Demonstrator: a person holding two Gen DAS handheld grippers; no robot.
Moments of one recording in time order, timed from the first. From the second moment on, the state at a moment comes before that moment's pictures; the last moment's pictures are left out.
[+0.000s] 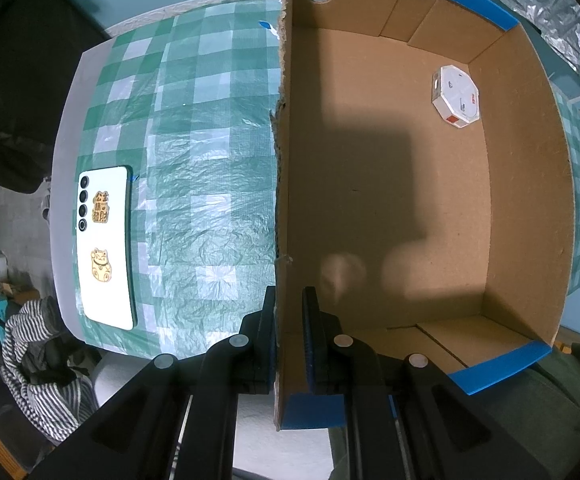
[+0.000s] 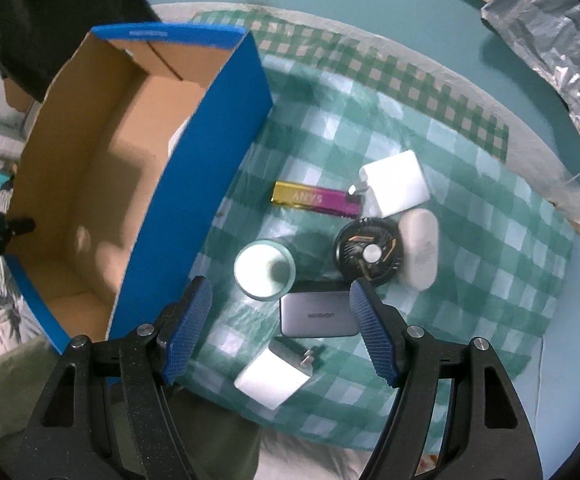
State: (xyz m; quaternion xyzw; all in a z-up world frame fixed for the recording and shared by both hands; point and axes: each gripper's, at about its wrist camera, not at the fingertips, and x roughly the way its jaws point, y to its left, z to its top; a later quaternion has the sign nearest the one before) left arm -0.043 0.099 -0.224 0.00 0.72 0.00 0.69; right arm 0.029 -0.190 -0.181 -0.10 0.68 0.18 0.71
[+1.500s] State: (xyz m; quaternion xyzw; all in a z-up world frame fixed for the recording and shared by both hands) left arm -0.042 0.096 -0.225 0.00 0.72 0.00 0.69; right arm 0.032 -0.160 -0.245 -0.17 0.67 0.20 0.69
